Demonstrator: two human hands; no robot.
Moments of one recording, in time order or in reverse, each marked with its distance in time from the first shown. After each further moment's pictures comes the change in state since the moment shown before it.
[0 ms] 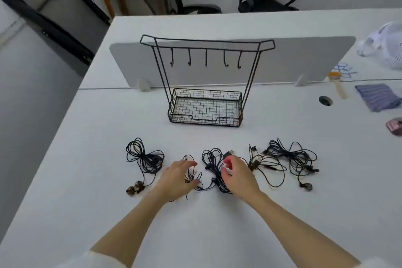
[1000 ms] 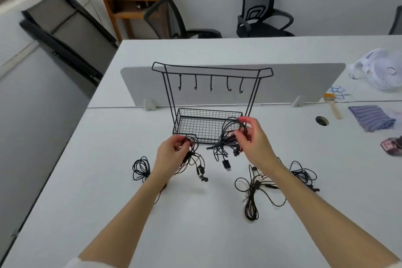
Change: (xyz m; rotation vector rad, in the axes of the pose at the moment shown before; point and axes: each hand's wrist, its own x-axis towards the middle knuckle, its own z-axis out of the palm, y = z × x) left_hand 0.009 0.051 -0.100 -0.637 0.528 -0.012; right_hand 0.036 -0.090 -0.102 0.394 0.157 -0.193
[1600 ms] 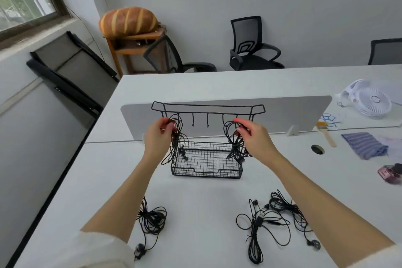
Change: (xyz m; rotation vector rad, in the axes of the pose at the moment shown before) left_hand 0.093 0.068 -0.036 -0.064 0.179 0.146; right_hand 0.077 -0.044 -0.032 -0.226 0.095 -0.146
